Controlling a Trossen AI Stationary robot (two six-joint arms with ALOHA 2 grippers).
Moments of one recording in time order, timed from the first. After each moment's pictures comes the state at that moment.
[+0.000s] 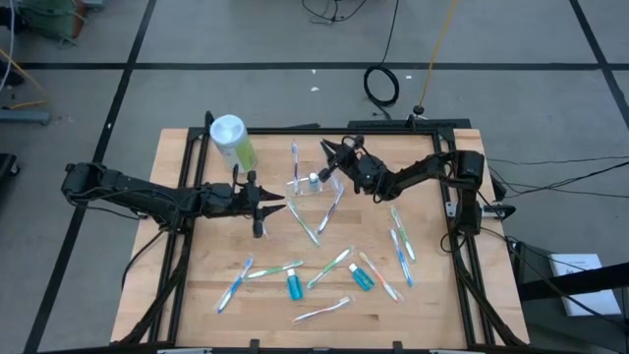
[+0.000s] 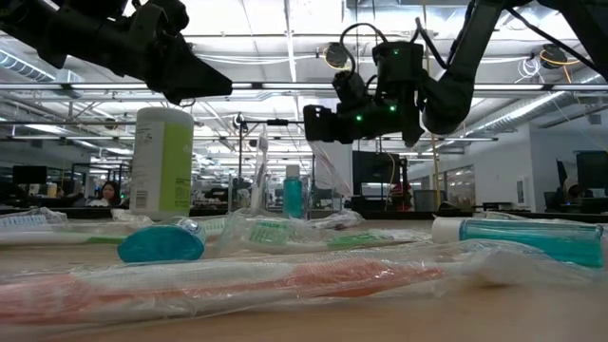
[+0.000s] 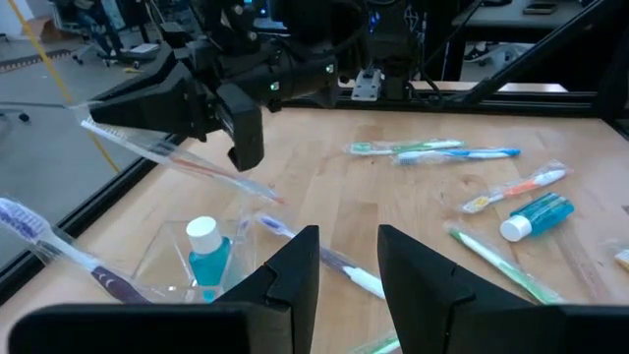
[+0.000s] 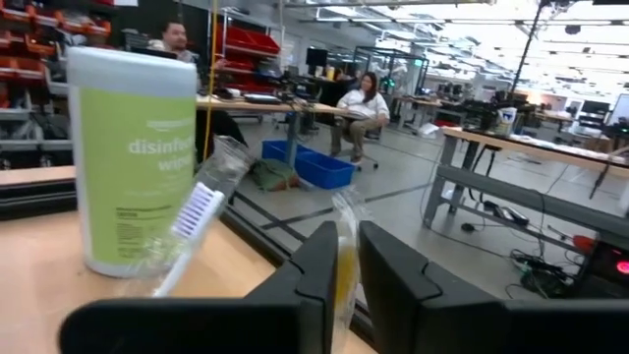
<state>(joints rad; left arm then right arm) -0.05 1.05 0.40 0.41 -0.22 -0.01 -0.29 1.94 0.82 1.22 0.47 -0.17</state>
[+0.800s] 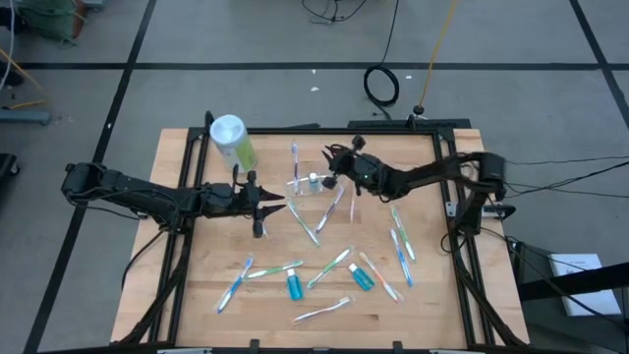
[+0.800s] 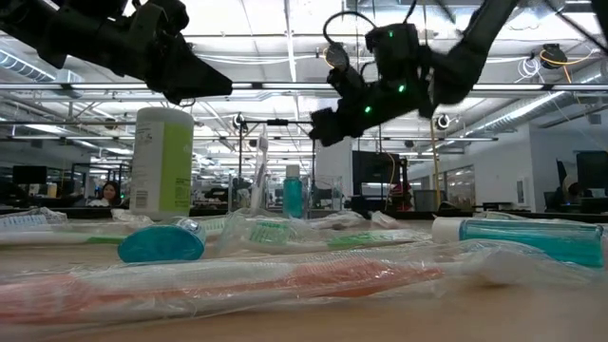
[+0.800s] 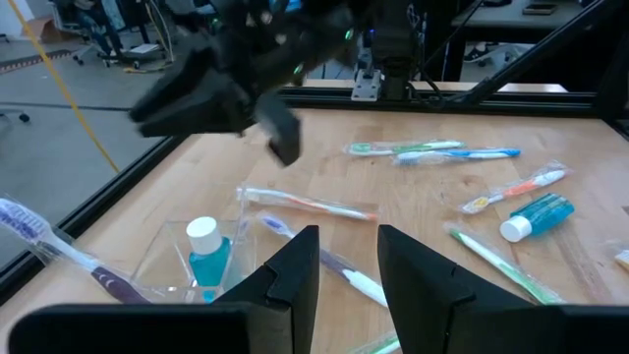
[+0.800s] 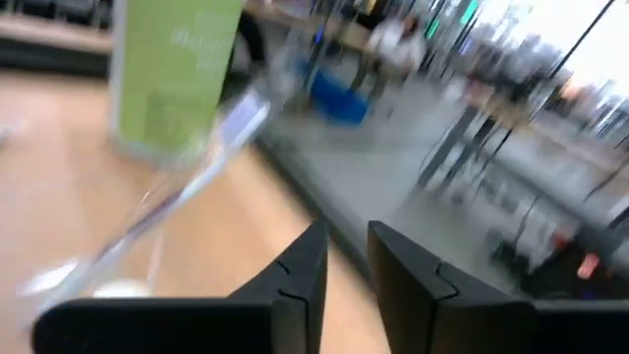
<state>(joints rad) -0.05 1.05 0.40 0.42 -0.22 -0.01 -0.25 1.73 0.82 0.72 0.47 -0.26</state>
